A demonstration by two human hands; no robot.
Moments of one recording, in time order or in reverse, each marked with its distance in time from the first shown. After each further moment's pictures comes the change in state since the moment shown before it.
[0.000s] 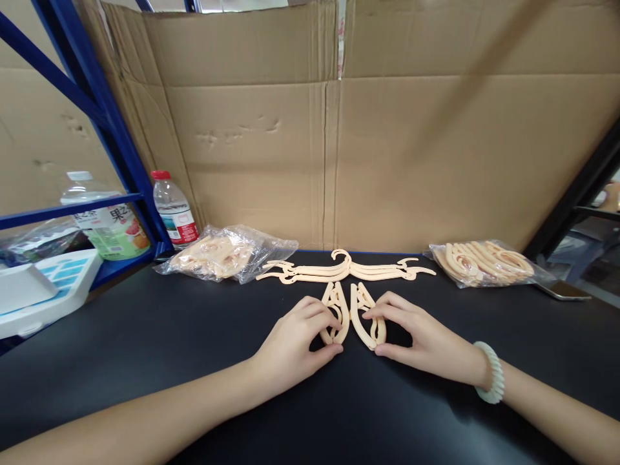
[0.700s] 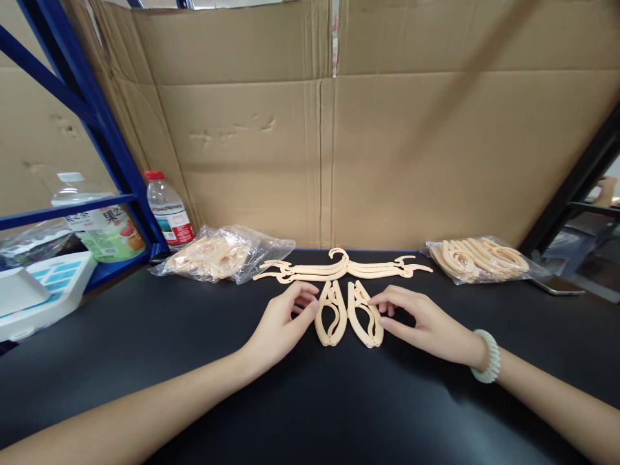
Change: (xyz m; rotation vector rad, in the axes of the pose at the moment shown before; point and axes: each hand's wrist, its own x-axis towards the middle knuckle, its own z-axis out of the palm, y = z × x) left_hand 0.008 -0.016 -0.005 -0.368 0.212 -0.350; right_hand 0.004 0.008 -0.010 0.041 0.105 0.011
